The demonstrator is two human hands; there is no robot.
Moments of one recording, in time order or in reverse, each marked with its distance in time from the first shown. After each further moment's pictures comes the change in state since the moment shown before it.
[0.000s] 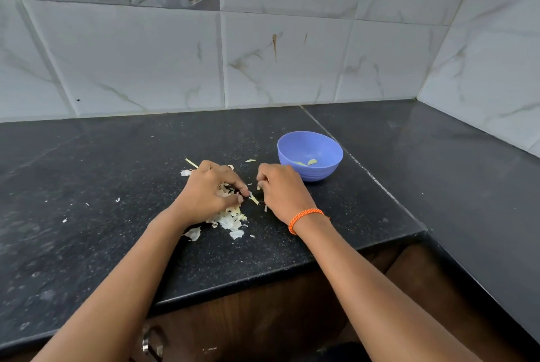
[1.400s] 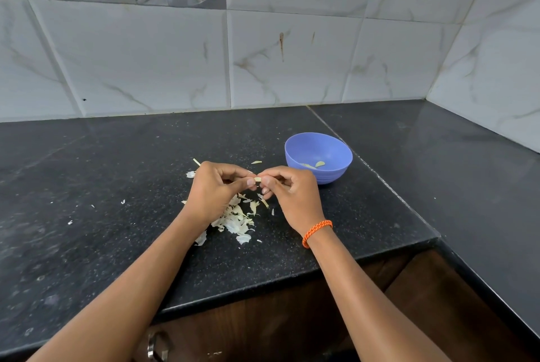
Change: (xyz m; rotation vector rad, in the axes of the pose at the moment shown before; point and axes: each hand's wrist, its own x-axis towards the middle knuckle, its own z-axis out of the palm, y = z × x) left_hand 0.001 0.024 0.005 -0.527 0.213 -0.123; right_hand -0.012 0.005 0.010 0.755 0.241 0.027
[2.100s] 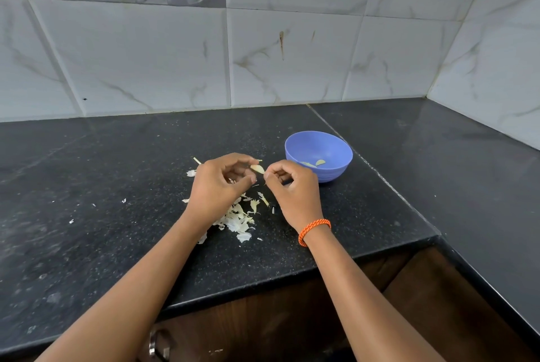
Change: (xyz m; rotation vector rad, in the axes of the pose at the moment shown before) left_hand -0.003 0.009 0.006 0.107 0.083 0.082; right_hand -0.001 -0.003 0.004 -0.127 0.113 -0.014
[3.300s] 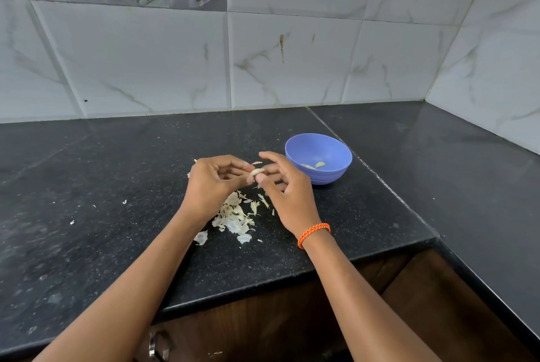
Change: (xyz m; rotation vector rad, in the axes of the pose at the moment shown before) left_hand 0.005 -0.002 -0.008 -0.235 -0.028 -0.049; right_hand -0.003 -0.004 0.003 0.102 -0.142 0.004
